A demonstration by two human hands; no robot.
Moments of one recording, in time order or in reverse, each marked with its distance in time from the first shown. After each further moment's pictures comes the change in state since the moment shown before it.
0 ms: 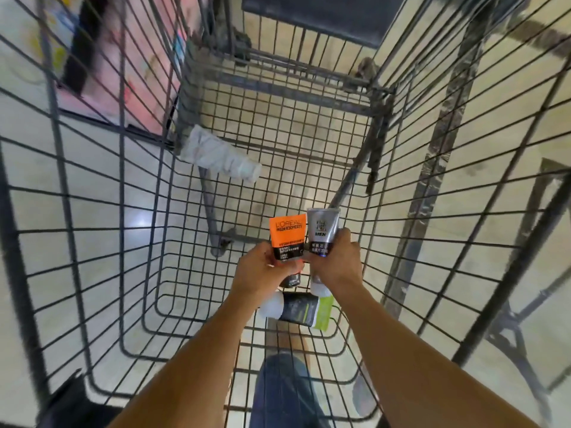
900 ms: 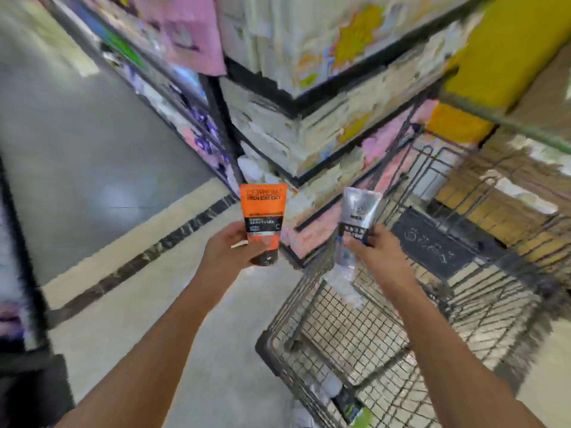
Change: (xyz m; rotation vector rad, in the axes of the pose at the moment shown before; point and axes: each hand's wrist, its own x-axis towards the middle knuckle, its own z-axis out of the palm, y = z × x) left_hand -0.389 0.085 -0.292 -0.802 0.668 0.531; right_hand -0.295 -0.254 -0.169 0.372 -0.328 -0.940
